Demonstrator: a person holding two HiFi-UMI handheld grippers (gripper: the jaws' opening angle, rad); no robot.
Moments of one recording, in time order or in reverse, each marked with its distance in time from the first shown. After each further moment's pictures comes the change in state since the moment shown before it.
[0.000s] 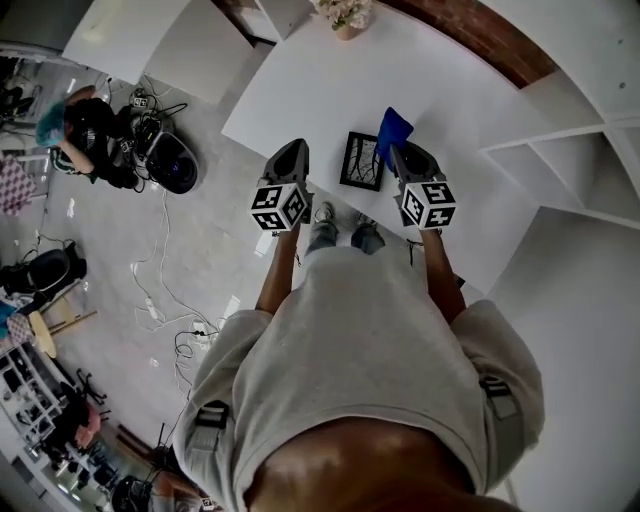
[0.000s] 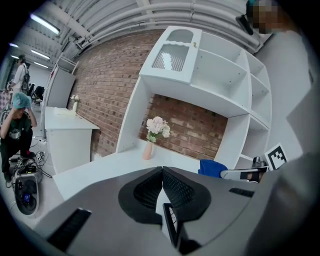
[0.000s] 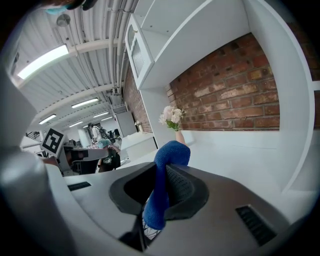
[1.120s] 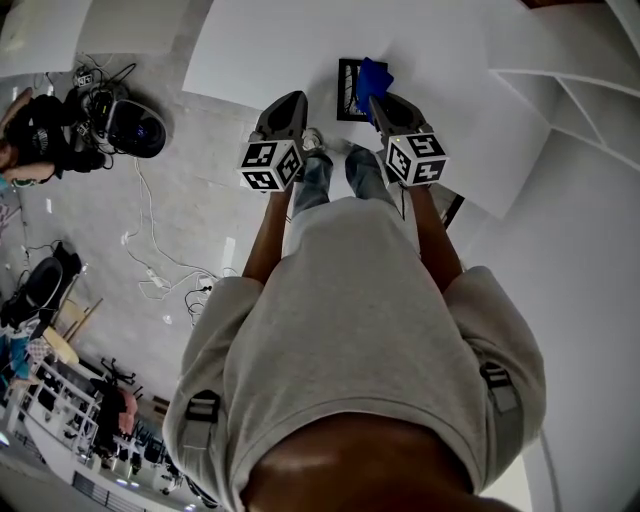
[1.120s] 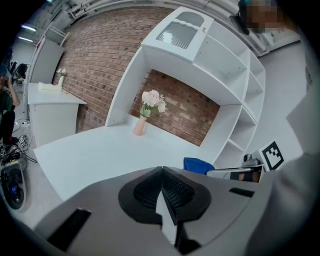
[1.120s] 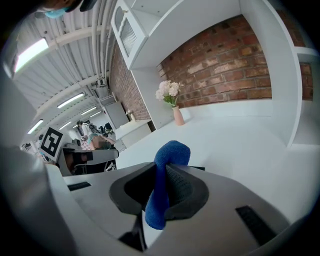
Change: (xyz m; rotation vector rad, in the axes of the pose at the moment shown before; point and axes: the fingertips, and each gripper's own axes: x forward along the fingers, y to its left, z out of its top) left arm 0.020 0.013 -0.069 -0.040 0.192 -0.190; right arm 0.031 0.039 -0.075 0.121 0.146 -0.089
